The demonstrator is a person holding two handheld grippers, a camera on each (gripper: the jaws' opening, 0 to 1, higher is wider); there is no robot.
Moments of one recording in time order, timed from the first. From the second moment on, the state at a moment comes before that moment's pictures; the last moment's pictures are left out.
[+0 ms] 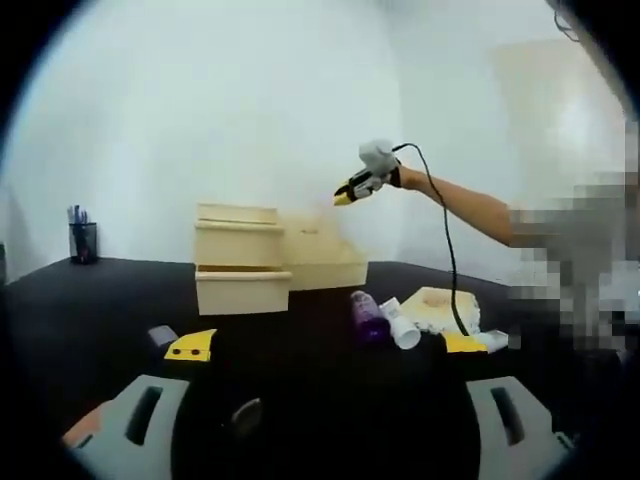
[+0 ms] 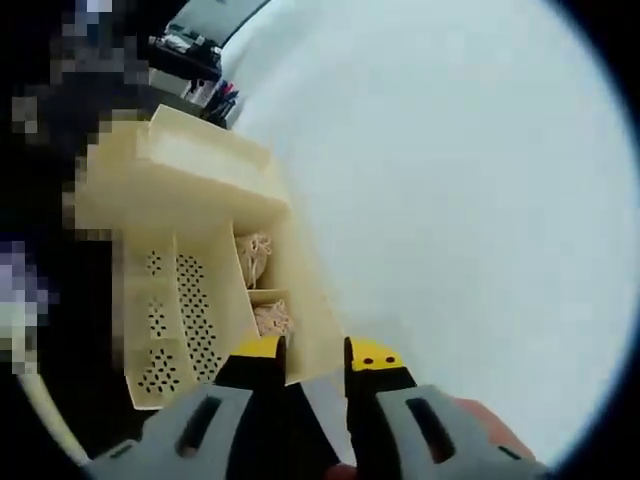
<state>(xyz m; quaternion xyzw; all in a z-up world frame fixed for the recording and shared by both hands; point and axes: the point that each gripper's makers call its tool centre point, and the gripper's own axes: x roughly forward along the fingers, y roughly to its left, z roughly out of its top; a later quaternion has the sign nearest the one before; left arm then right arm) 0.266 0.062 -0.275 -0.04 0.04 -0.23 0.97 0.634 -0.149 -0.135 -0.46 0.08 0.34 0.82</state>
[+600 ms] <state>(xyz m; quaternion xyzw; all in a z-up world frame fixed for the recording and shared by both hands) 0.264 0.068 -0.272 -0.04 0.03 -0.22 0.97 0.587 -0.171 -0.113 -0.46 0.08 0.34 0.82</state>
